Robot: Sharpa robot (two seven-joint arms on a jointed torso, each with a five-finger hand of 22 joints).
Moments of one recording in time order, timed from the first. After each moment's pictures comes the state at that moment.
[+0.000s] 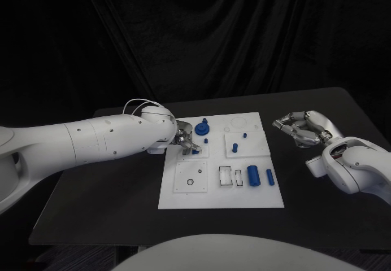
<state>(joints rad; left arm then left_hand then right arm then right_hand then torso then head) 1.26 -0.58 -0.21 1.26 -1.24 0.22 -0.38 1.07 0.10 0.09 0.21 0.25 0.98 0.05 0.28 0.92 1.47 -0.02 1.57 1.31 1.47 -0.06 1.57 1.31 0.01 1.46 -0.07 1.57 1.31 1.21 -1.02 -0.25 1.56 -0.60 -0.53 0.26 1.33 0.04 0.13 0.29 0.39 0.78 0.12 0.49 0.23 1.47 0.04 1.56 1.31 1.47 -0.03 1.55 1.31 0.05 1.45 0.08 1.34 1.31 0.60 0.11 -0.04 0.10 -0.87</state>
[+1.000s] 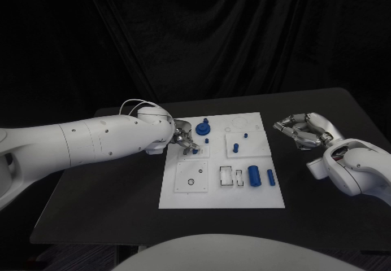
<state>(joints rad) 1.26 -0.62 -0.21 1.29 -1.23 0.17 -0.36 1.11 0.10 0.12 0.19 0.25 0.98 0.05 0.27 0.92 1.47 -0.02 1.57 1.31 1.47 -0.06 1.57 1.31 0.01 1.46 -0.07 1.57 1.31 1.20 -1.02 -0.25 1.56 -0.60 -0.52 0.25 1.33 0.04 0.13 0.29 0.39 0.78 0.12 0.50 0.23 1.47 0.04 1.55 1.31 1.47 -0.03 1.55 1.31 0.05 1.45 0.08 1.34 1.31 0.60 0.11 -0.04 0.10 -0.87</state>
